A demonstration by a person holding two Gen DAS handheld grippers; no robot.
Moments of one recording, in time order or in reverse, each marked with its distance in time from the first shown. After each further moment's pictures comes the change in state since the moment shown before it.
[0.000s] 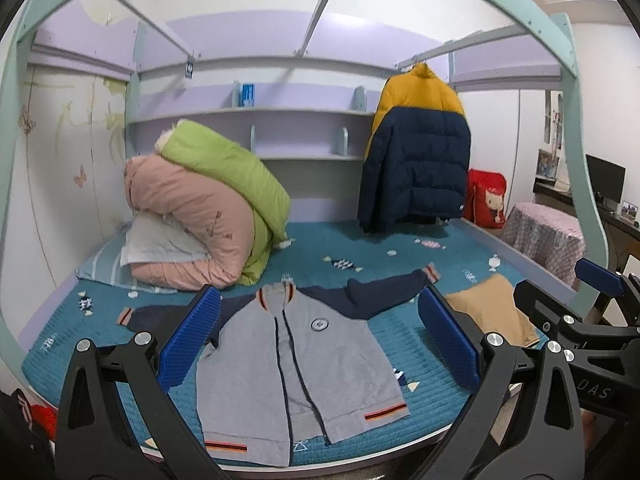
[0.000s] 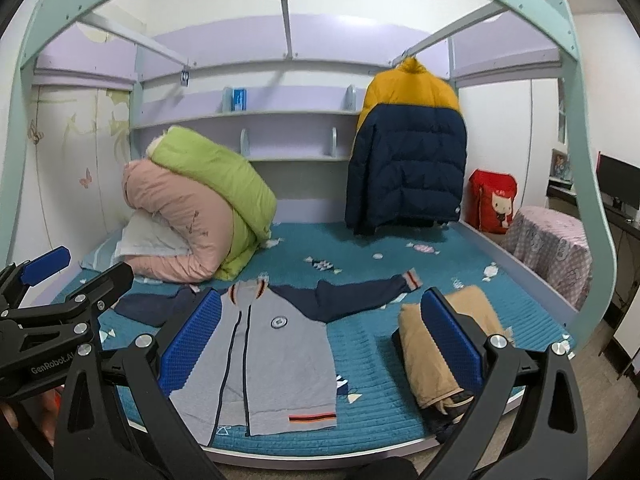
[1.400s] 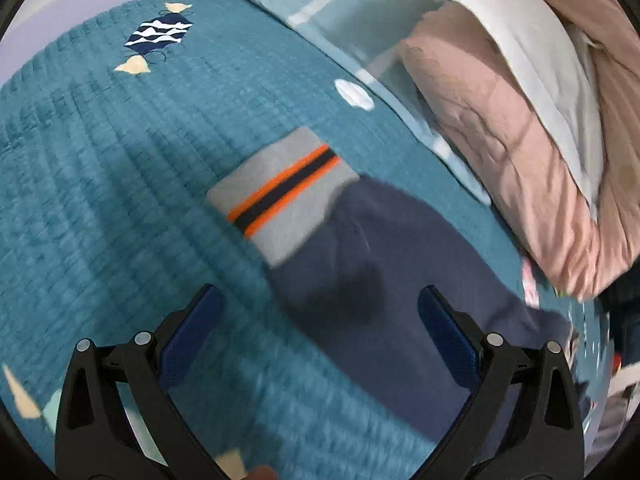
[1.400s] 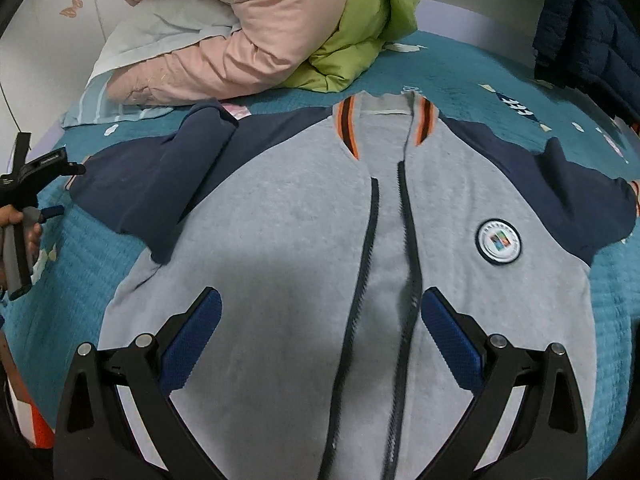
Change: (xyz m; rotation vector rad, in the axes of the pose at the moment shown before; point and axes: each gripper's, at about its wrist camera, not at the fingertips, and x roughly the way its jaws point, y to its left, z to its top) left arm 0.444 0.593 -0.236 -0.809 0.530 0.440; right arm 0.483 0.219 -0.159 -0.141 0.610 0.285
